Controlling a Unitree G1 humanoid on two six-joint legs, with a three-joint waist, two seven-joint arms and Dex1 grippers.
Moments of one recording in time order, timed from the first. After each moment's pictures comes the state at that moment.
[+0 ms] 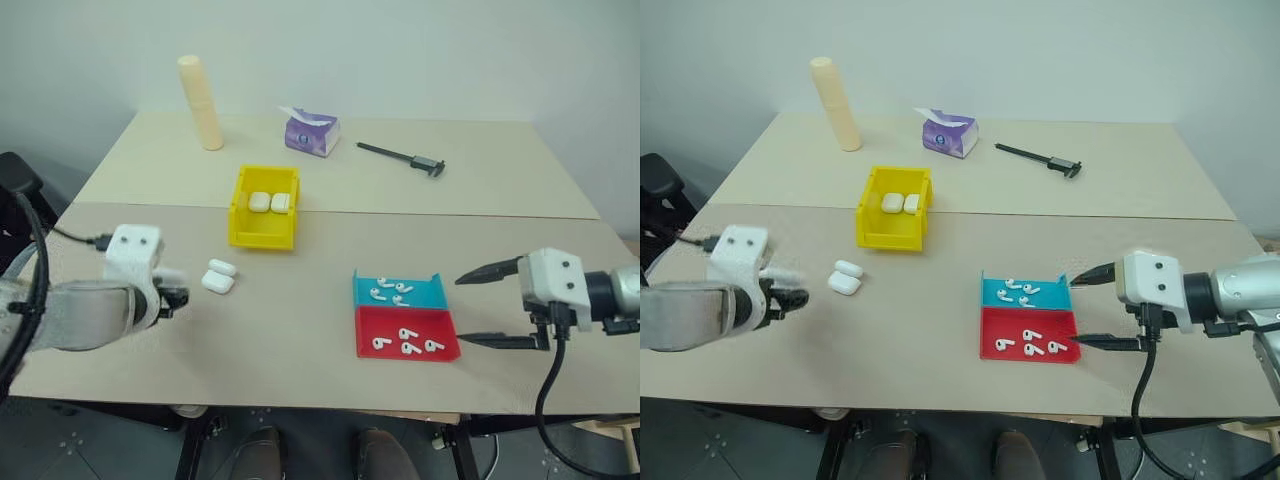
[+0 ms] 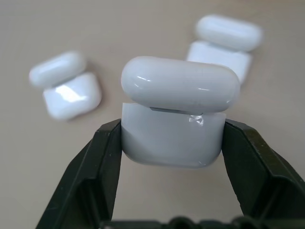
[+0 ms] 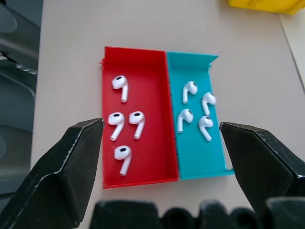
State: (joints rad) left arm -0.40 1.24 0.02 -0.48 -1.95 1.13 0.90; right arm -0.20 -1.13 -0.20 -0.31 0.42 0.26 1.34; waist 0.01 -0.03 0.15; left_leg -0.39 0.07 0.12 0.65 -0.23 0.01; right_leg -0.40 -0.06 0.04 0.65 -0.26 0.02
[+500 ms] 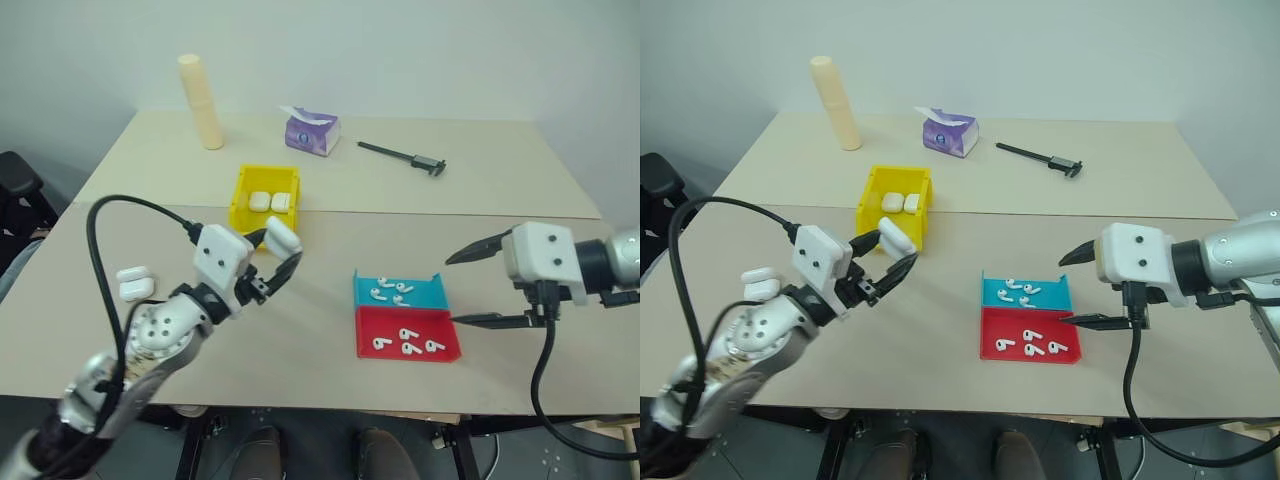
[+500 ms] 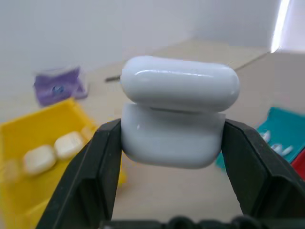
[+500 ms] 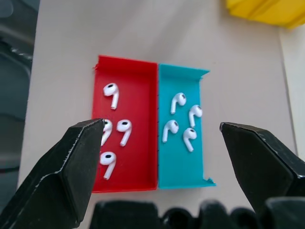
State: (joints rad) left arm -0.18 0.67 -0.24 -0.49 -0.57 0.09 -0.20; right arm -0.40 -1.25 -0.05 -0.44 0.42 0.47 1.33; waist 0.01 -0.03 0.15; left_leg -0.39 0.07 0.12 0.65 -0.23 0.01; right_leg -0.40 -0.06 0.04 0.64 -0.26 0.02
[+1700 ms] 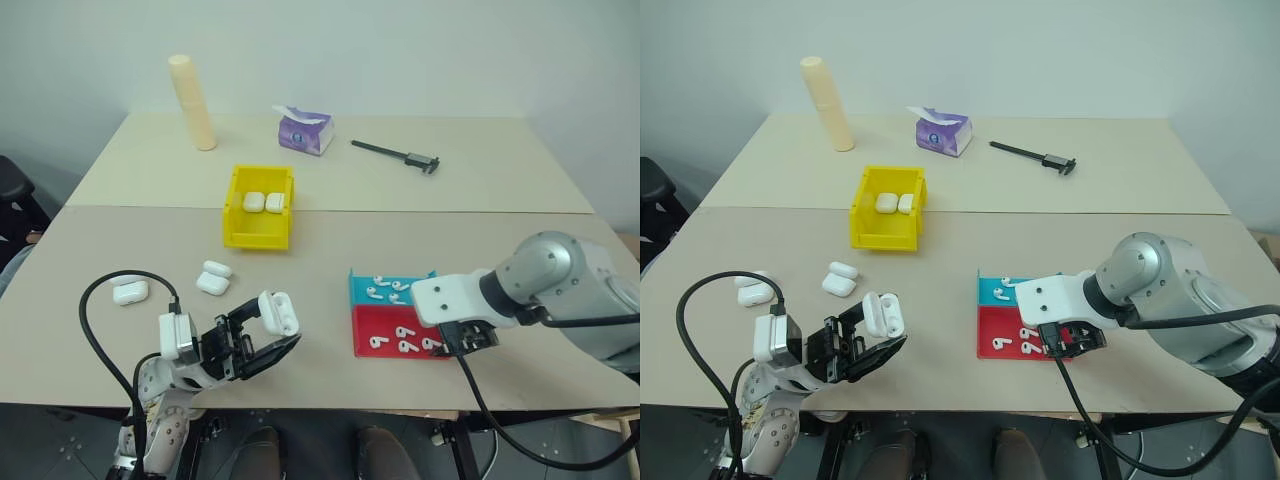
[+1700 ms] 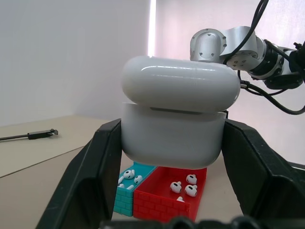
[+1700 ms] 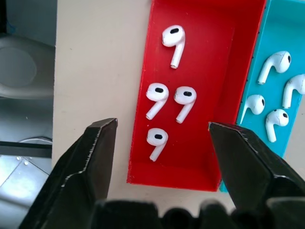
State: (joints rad) left arm 0.09 0.40 -0.04 -0.20 -0.75 -0.24 -1.16; right arm -0.71 -1.17 0.53 -0.57 0.04 0.75 1.39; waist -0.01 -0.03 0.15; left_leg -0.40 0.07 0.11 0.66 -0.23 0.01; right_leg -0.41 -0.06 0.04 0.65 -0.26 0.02
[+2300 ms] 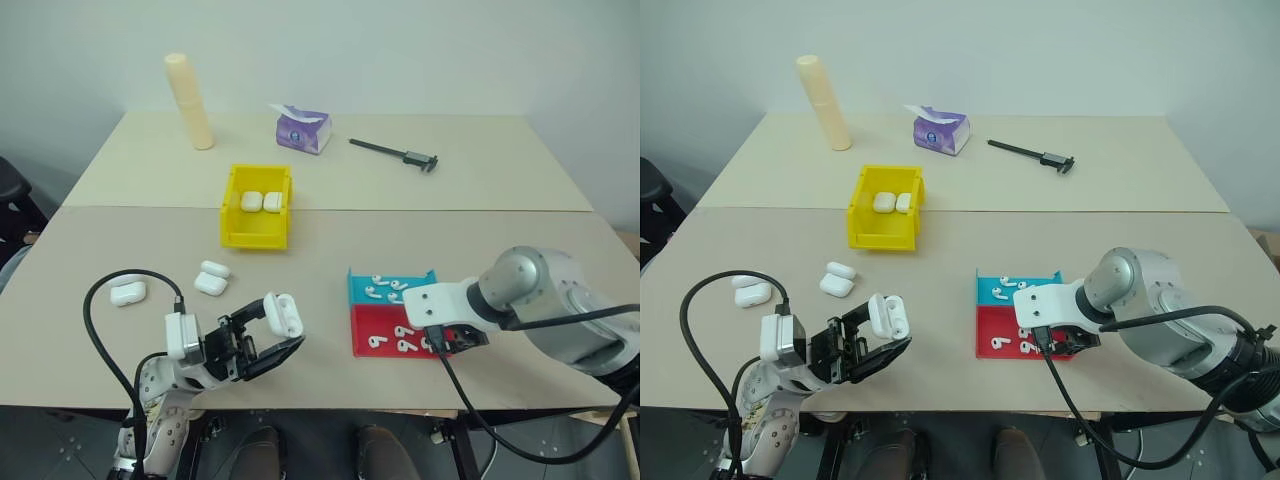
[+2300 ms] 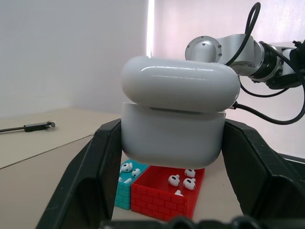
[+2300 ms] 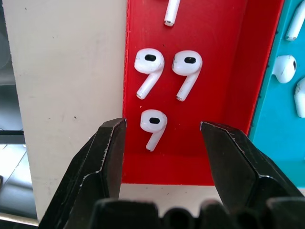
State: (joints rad) left arm 0.10 0.39 -0.02 -0.22 -0.71 -0.19 -1.15; right arm -0.68 -1.10 0.62 -0.51 -0.14 0.80 1.38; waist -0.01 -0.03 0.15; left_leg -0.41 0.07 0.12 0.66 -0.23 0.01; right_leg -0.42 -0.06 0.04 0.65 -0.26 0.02
